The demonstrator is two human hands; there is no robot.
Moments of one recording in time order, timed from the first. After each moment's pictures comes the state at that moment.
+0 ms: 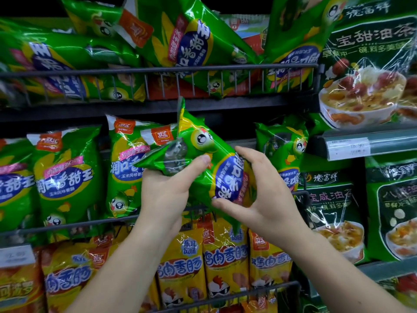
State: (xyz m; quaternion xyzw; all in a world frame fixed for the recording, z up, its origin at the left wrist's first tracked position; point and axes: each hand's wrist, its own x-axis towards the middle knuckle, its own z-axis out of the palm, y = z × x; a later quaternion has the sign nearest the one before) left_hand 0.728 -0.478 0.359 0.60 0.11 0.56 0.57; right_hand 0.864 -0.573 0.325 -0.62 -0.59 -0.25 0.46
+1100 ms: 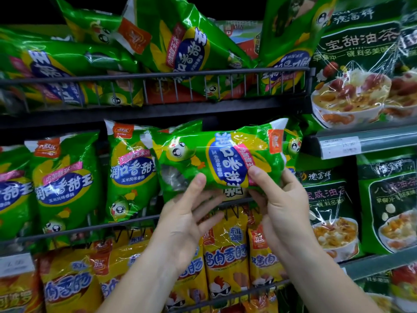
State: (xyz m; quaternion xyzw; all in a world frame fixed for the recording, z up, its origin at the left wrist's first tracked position) left_hand 0.723 -0.486 0.328 0.53 0.16 0.36 0.75; right_hand 0.837 -0.581 0.327 -0.35 -0.31 0.13 0.88
